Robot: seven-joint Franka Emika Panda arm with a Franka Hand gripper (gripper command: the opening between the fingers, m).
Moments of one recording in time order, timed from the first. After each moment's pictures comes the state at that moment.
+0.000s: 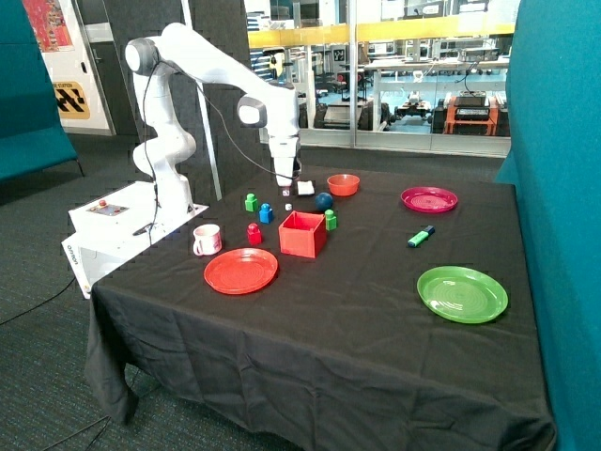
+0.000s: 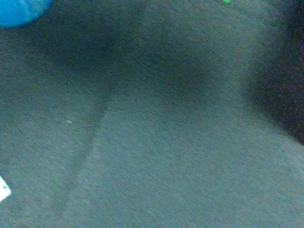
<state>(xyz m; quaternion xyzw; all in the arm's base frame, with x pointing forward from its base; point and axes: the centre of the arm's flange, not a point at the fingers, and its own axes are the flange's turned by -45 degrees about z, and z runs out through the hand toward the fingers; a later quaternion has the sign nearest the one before) 0.533 -0.054 0.398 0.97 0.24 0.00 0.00</state>
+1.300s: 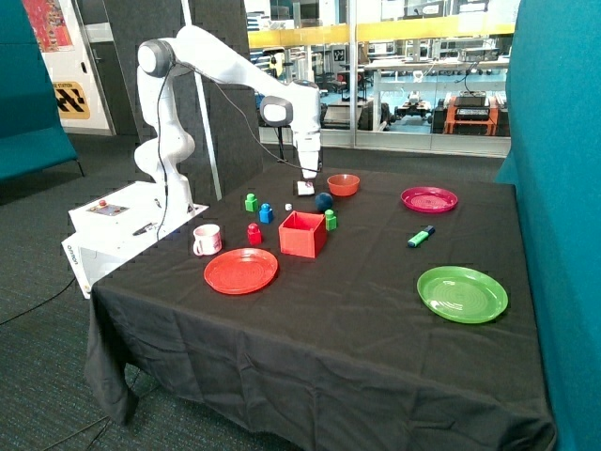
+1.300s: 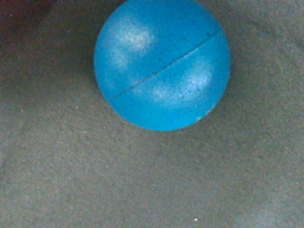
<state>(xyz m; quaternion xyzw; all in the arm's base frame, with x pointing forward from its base) 0.552 0.037 0.387 0.96 0.28 0.00 0.00</state>
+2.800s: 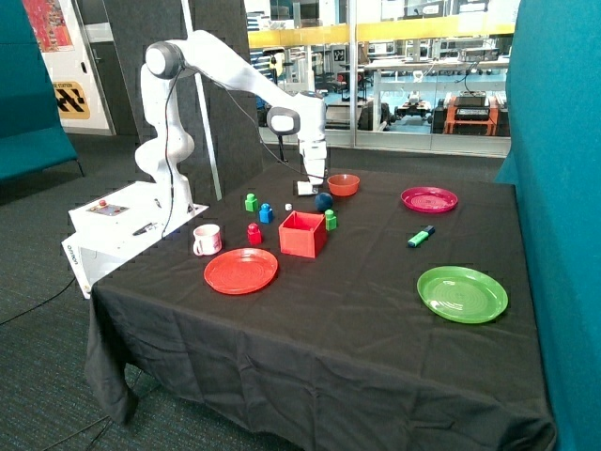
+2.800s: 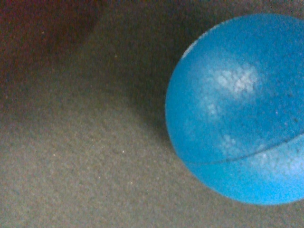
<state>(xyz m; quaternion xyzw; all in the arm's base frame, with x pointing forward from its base) 0.554 0.074 0.352 0.96 0.29 0.00 0.00</state>
